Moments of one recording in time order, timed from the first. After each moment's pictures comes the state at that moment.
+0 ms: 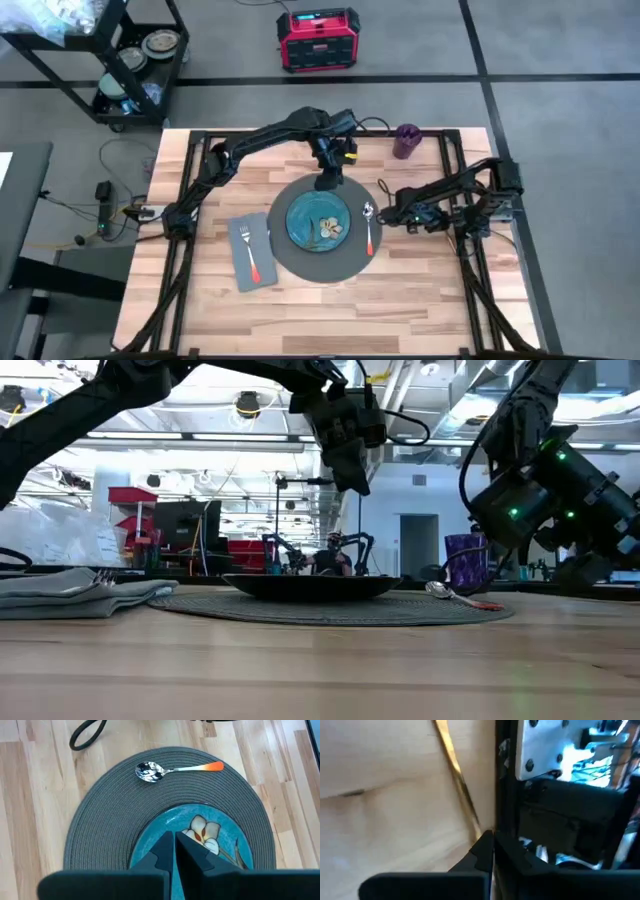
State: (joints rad) left arm 0.38 2.30 2.35 -1.31 0.48 0.47; right arm -0.07 1.72 0.73 -1.25 -0.02 1.60
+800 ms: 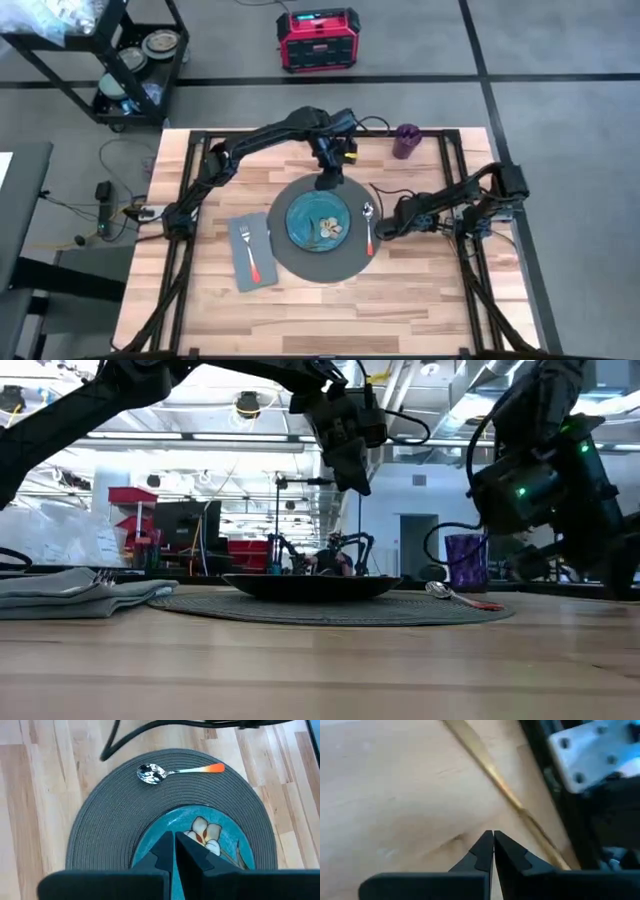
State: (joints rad) left arm 0.38 2.30 2.35 -1.31 0.48 0.47; right arm 0.08 1.70 0.77 -1.24 0.24 2.08
